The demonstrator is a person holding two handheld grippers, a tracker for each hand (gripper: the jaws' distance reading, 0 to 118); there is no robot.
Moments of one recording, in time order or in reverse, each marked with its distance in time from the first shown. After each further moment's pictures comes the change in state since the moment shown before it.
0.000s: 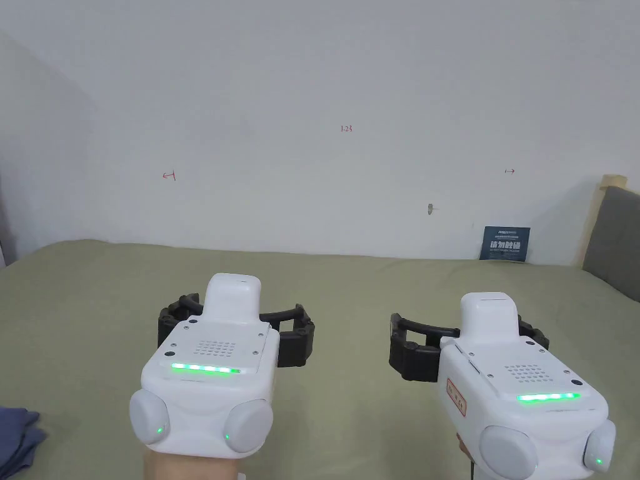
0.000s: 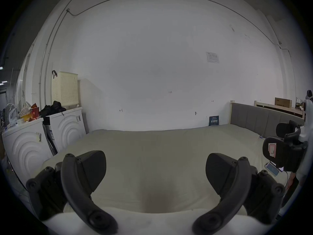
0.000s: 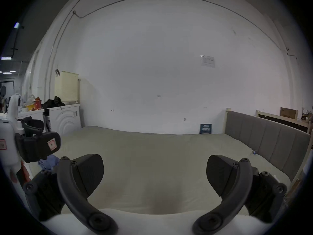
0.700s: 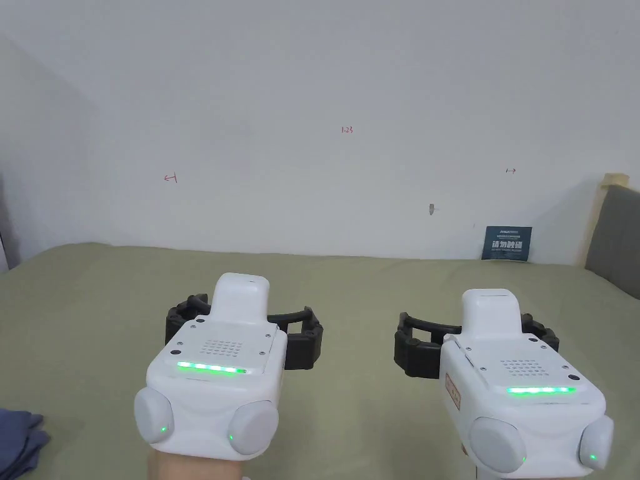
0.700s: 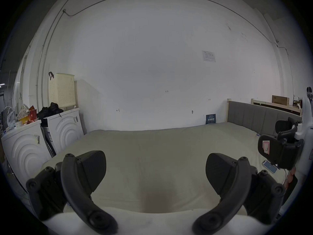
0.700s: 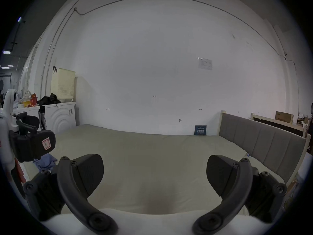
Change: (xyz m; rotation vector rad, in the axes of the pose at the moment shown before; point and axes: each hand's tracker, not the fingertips) left arm 0.004 0.005 0.006 -0.012 -0.028 -0.018; right arm -0.005 0.006 0.003 -0.037 -0.110 0.027
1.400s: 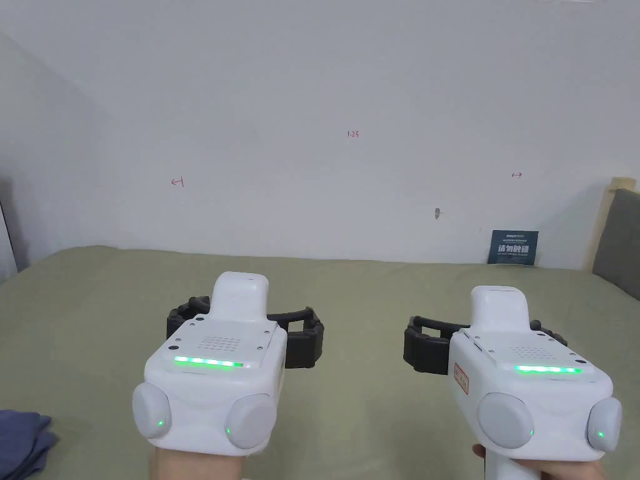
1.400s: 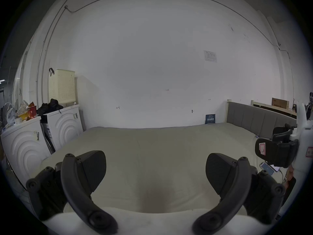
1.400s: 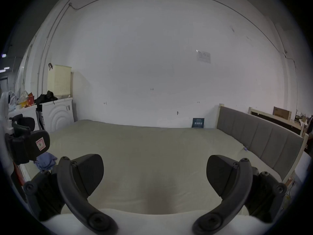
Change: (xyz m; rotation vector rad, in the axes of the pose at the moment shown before) left arm -0.008 0.007 0.003 -0.024 -0.006 0.029; right arm 0.006 0.010 -0.009 -0.125 -0.014 -0.049
